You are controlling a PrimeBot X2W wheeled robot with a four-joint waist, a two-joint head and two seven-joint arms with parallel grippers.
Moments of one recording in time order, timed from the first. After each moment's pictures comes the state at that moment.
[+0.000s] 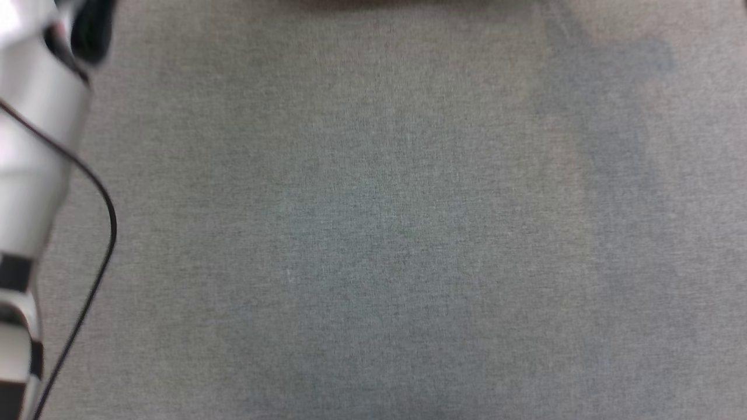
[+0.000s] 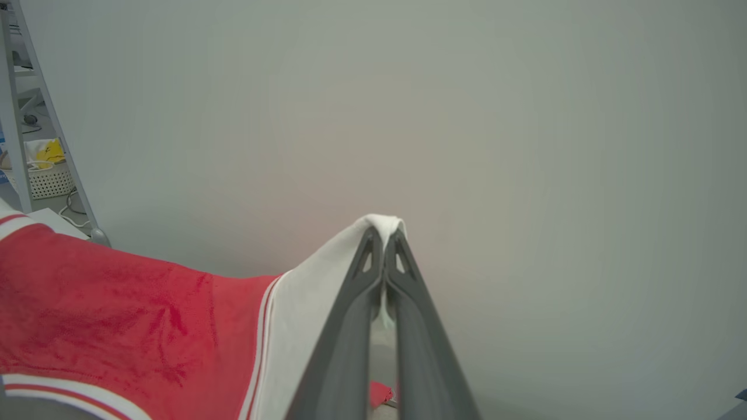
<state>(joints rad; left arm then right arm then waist) -1.33 0.47 -0.66 0.71 -0.87 -0.13 -0.21 -1.41 -0.38 0.59 0.86 0.59 0.13 -0.25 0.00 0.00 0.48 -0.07</state>
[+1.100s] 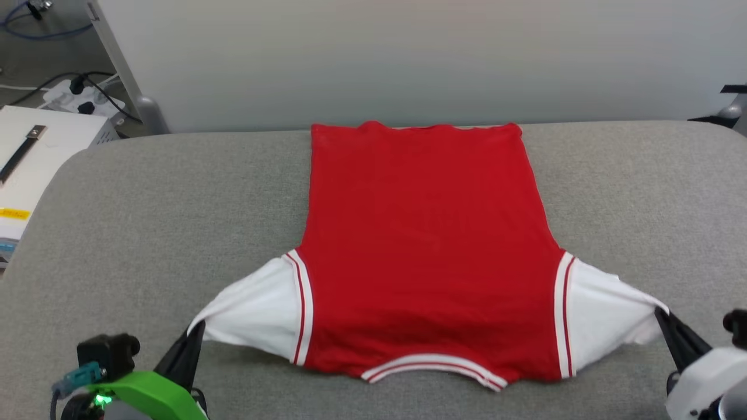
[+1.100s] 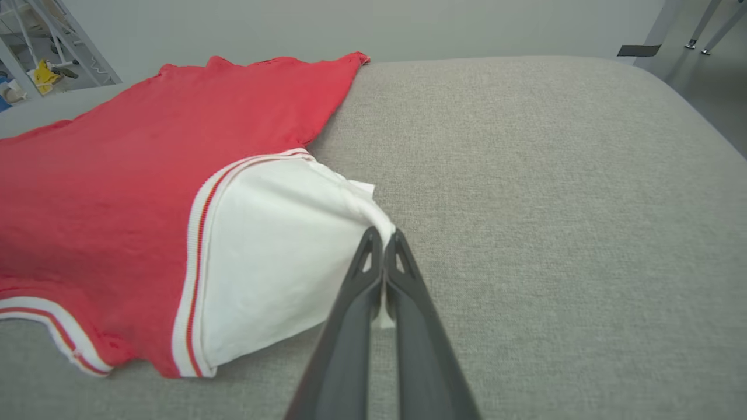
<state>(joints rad) -0.09 0.64 -0.57 0.20 -1.00 0.07 -0.26 -0.09 -0.49 0.23 0.38 0.61 0.13 -0.10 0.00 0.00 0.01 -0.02</state>
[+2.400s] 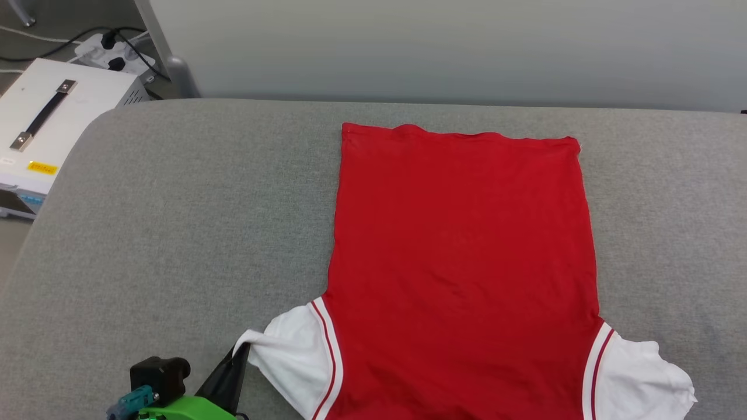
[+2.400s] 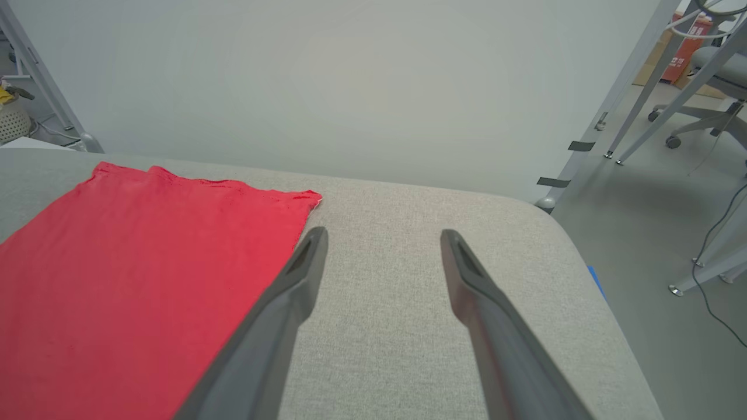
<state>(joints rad) 0.00 0.59 -0.64 0.07 -0.91 0.16 -0.25 -0.04 -0.56 -0.14 -0.04 0.51 0.13 0.19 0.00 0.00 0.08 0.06</state>
